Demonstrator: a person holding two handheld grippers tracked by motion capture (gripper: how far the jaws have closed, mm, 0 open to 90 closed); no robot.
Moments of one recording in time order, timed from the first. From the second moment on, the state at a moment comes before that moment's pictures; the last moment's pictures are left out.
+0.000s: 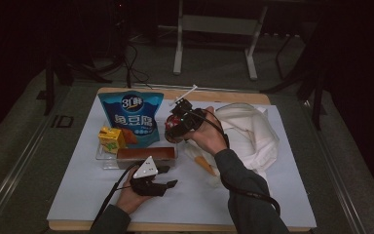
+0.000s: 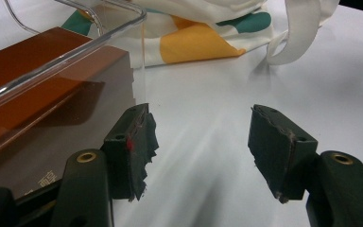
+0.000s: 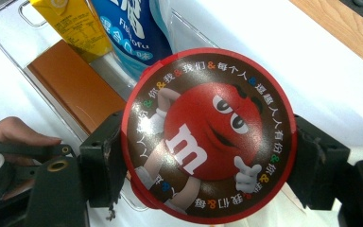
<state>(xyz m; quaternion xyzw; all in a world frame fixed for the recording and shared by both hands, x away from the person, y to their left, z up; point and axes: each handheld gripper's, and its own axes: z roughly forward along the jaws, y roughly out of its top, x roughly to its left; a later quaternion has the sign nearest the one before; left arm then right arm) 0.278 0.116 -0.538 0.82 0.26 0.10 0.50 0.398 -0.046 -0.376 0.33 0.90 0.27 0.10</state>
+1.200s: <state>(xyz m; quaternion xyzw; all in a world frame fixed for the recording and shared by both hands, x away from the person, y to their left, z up) 0.278 0.116 -0.539 0.82 0.26 0.10 0.50 0.400 -0.018 -0.388 0.31 0.91 0.26 0.10</state>
